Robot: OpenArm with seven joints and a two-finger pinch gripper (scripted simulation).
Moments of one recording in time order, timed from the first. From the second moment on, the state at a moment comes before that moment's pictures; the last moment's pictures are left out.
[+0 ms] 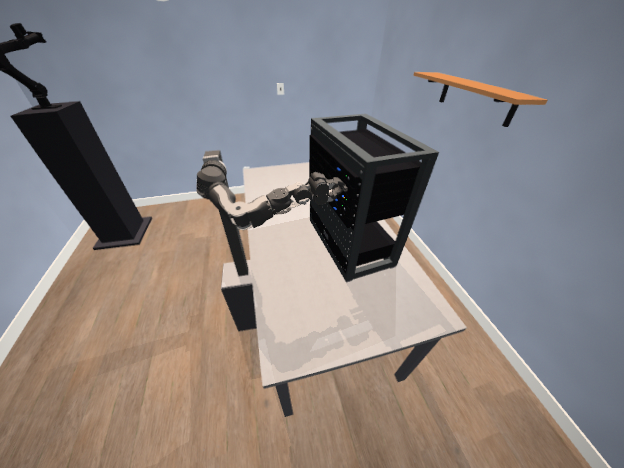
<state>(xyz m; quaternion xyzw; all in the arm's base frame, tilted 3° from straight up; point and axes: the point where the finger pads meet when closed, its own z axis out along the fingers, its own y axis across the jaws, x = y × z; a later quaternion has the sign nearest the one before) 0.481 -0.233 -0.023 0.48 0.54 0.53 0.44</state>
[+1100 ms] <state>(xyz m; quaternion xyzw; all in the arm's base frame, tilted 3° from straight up) 0.435 -0.236 -0.022 0.48 0.55 0.53 0.44</state>
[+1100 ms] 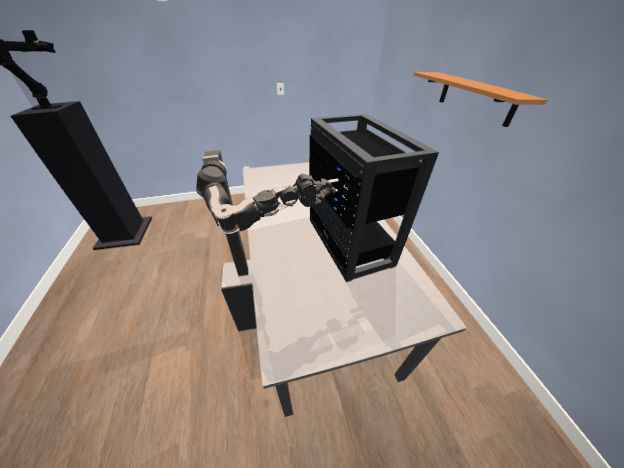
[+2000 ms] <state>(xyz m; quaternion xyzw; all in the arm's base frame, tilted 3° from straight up) 0.381 -0.245 -0.016 0.48 0.54 0.53 0.44</state>
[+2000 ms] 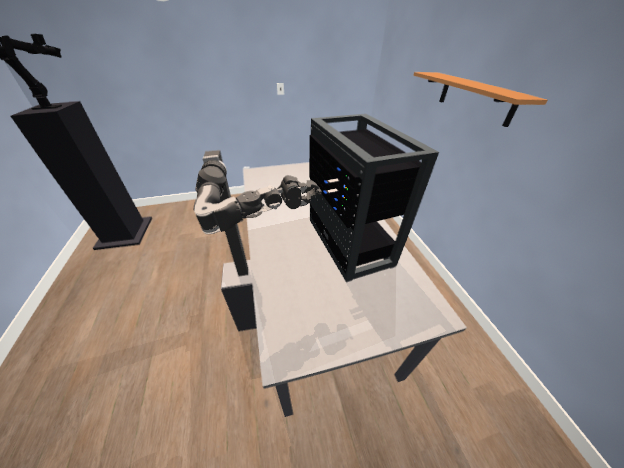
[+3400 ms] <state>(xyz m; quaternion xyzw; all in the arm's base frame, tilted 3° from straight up) 0.348 -0.254 -0.017 0.48 0.54 0.53 0.44</state>
